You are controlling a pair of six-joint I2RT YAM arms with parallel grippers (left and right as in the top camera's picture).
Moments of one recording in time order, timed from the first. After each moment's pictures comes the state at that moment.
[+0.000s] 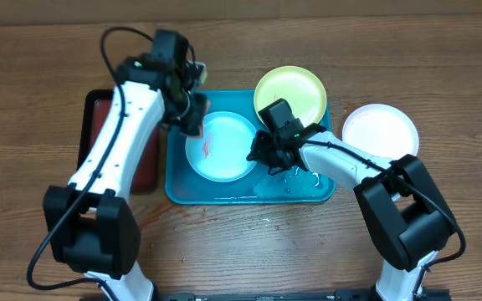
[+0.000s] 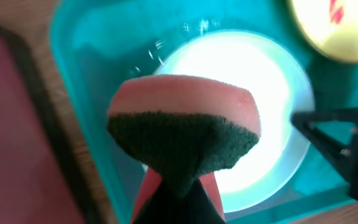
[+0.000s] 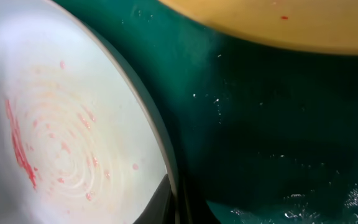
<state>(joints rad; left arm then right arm) -0.21 1.85 1.59 -1.06 0.11 0.00 0.56 1.95 1.17 -0.36 -0.20 0.86</state>
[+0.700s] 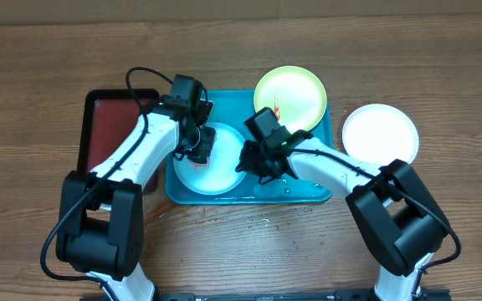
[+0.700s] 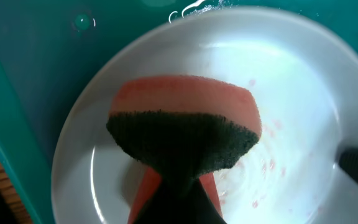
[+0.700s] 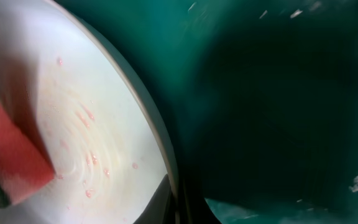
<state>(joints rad) -0.26 1.85 1.25 -0.74 0.07 -0.02 0.64 1.95 1.18 -0.39 -0.21 0.88</state>
